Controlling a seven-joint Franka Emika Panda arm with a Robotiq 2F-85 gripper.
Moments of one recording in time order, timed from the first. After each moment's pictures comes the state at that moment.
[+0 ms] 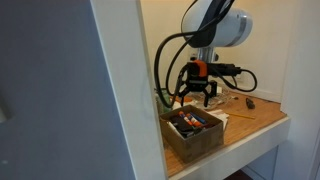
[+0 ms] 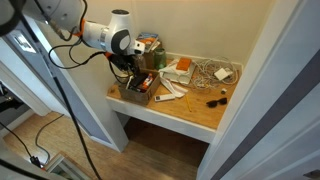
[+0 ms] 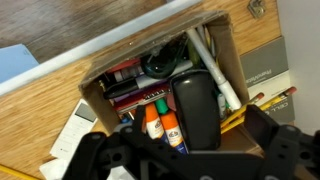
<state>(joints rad) 0.12 0.23 0.11 -2.10 0.14 2.44 0.45</state>
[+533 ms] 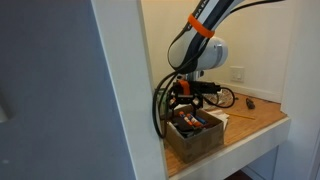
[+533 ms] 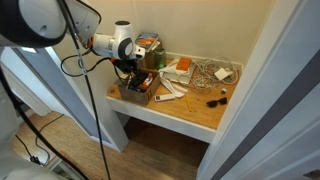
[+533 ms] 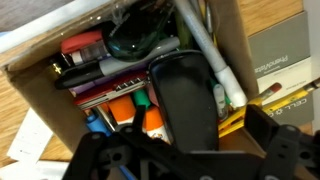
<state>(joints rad) 0.21 0.45 0.06 -1.93 0.06 2.51 0.53</state>
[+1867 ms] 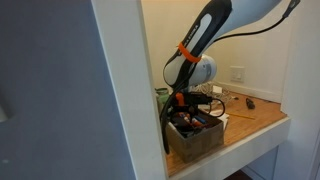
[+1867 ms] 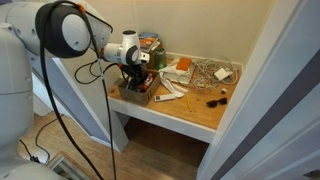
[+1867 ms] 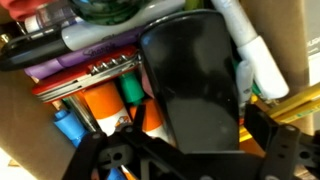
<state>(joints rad) 0.26 0.65 0.00 -1.75 0.06 2.53 0.53</state>
